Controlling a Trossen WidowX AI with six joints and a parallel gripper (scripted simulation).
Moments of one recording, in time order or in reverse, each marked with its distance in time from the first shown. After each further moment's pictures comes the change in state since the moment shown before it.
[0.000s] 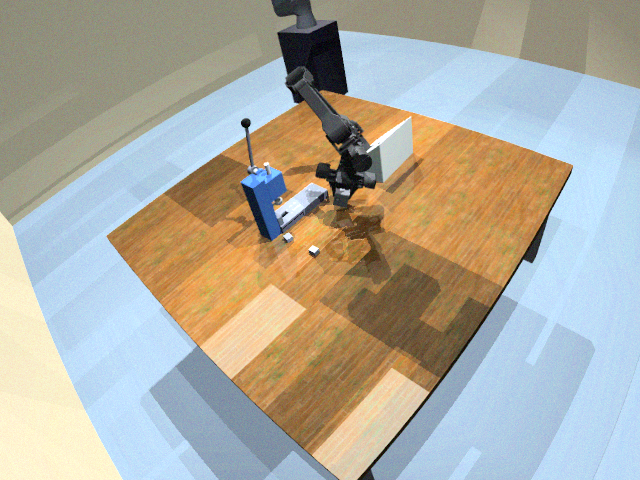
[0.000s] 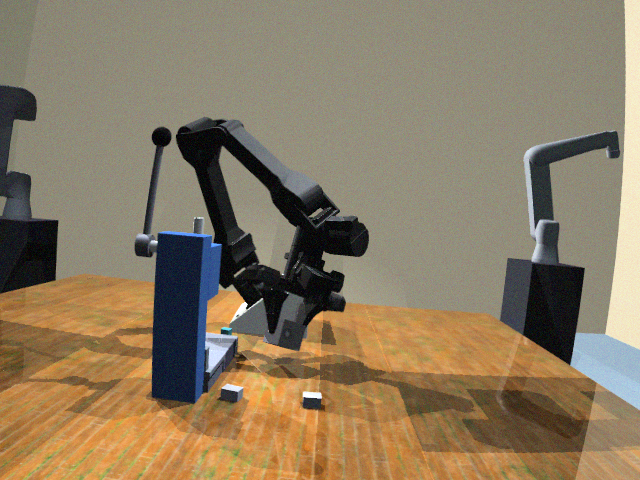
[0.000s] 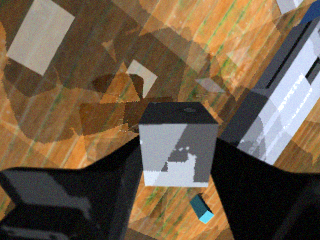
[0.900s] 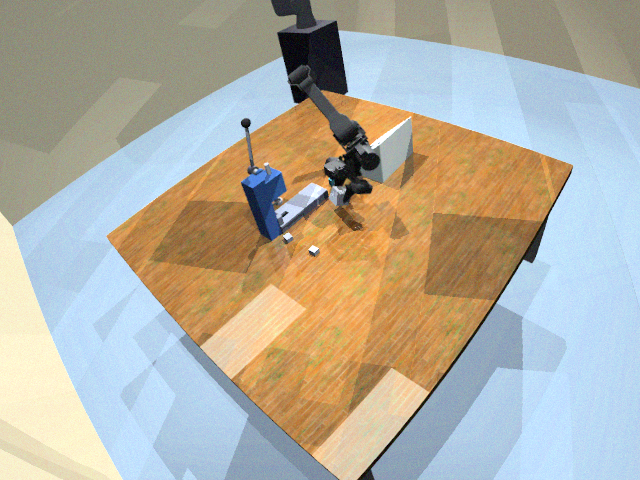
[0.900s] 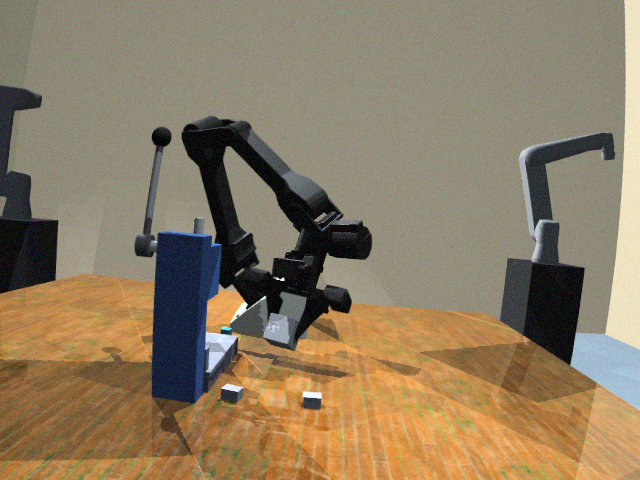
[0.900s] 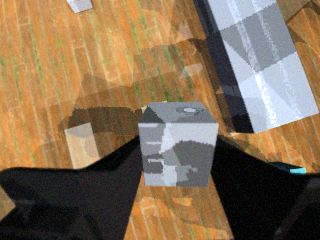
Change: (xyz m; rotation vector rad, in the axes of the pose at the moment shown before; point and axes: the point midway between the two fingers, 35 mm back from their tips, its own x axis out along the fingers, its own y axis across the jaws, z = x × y) arm -0.002 0.001 -0.001 0.895 -0.124 -0.073
